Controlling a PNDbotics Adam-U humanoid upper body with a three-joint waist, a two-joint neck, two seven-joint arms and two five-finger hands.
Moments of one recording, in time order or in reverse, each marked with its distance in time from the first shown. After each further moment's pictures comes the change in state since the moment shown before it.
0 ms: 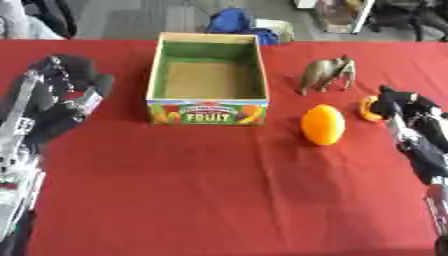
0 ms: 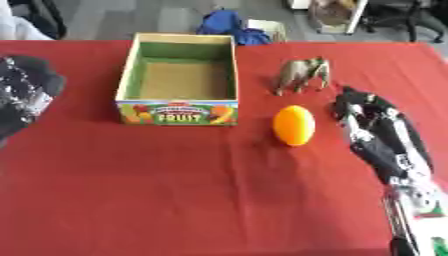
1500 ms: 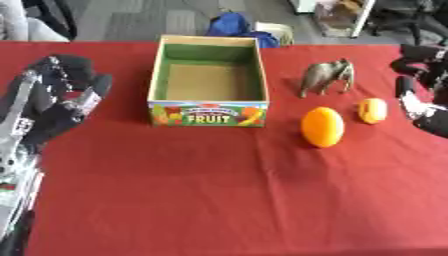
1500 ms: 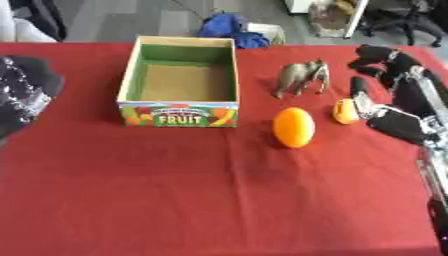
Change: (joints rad) left arm 0.000 0.000 -0.001 -0.002 0.000 0.002 -0.005; right arm -0.204 -0.326 0.029 0.132 0.056 -0.165 0.067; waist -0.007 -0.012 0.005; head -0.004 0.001
